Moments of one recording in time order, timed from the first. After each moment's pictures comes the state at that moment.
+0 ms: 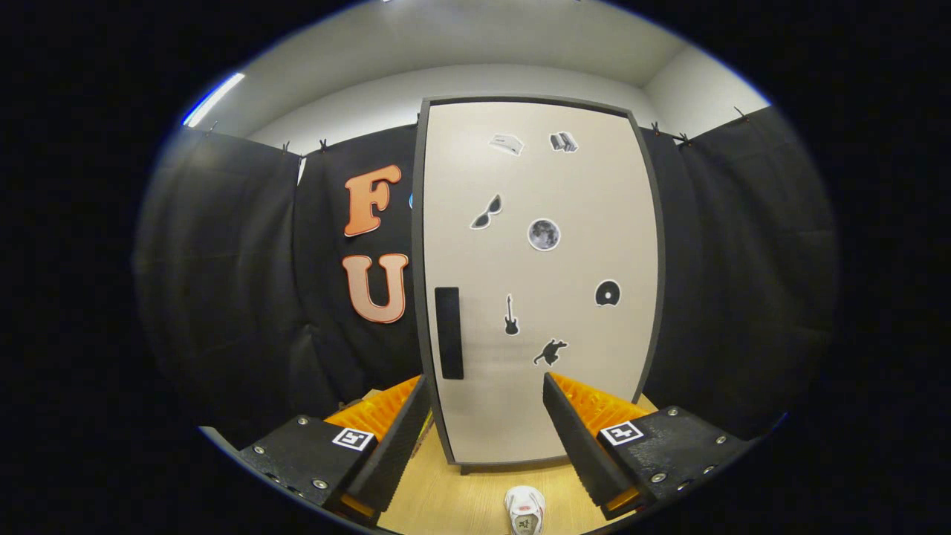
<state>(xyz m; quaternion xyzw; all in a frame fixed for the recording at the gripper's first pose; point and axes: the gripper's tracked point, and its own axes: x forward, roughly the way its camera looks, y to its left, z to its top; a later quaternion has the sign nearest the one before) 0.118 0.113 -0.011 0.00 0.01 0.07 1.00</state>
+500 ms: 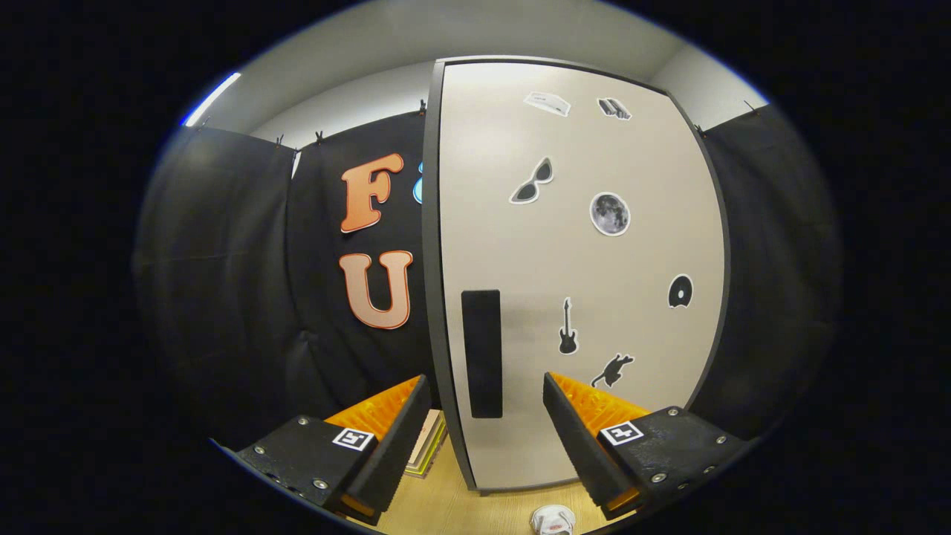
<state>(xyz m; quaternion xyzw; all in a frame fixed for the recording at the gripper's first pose) 0.214 0.165 -0.019 0.00 0.01 0.07 1.00</state>
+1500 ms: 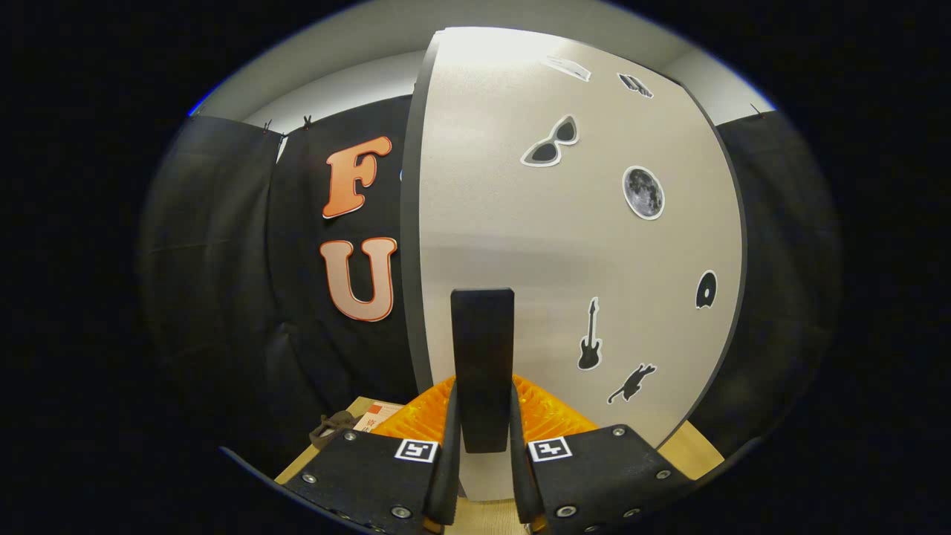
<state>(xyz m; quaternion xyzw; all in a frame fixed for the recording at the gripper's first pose) 0.253 0.171 -0.027 0.00 0.04 0.04 1.00</state>
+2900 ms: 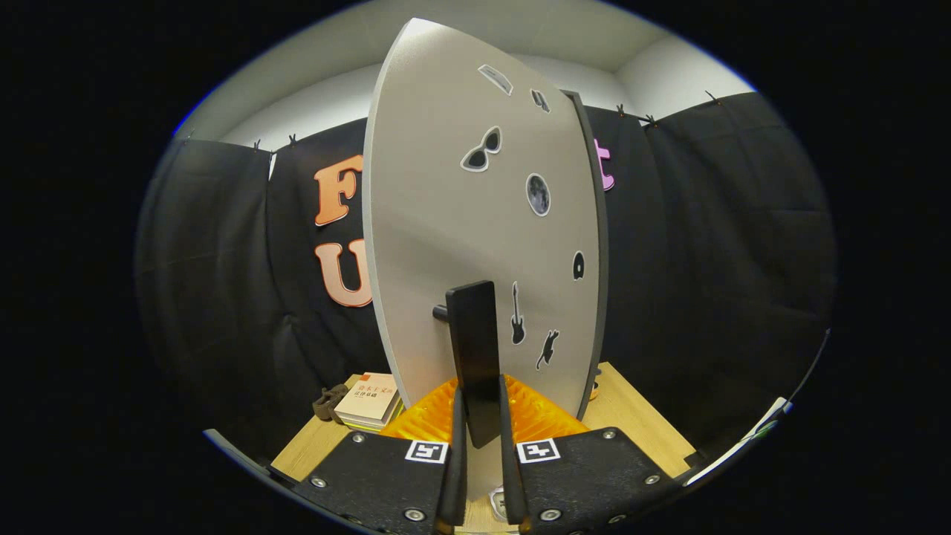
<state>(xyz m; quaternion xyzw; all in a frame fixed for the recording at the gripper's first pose) 0.158 0.092 -0.022 0.02 0.05 0.02 1.00</state>
